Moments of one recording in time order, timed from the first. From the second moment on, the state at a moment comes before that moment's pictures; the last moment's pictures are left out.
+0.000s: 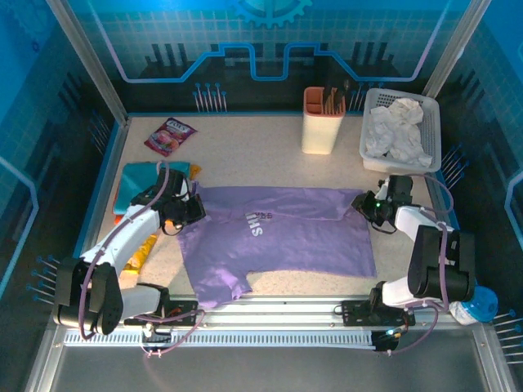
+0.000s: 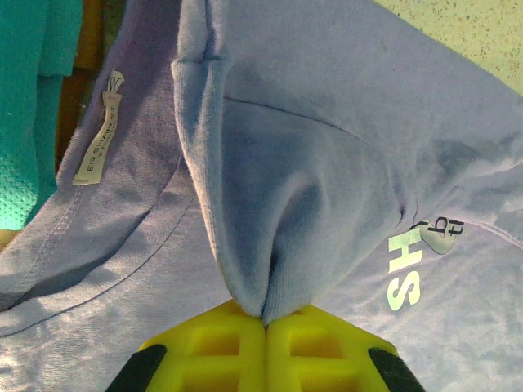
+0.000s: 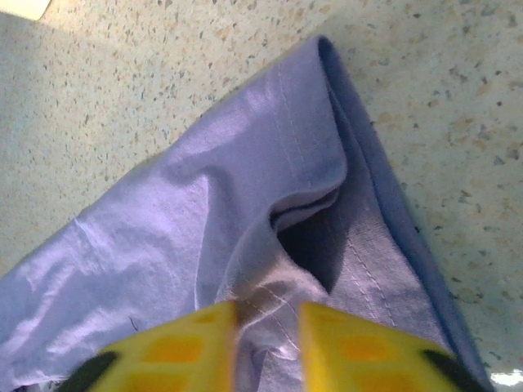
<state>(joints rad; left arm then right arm) -0.13 1.24 0.78 -0.63 0.26 -0.59 -0.19 1.44 0.62 -0.19 -0.44 0.53</state>
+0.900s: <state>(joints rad) -0.13 1.24 0.78 -0.63 0.26 -0.59 -0.12 1.48 0.64 -0.22 -0.40 0.53</state>
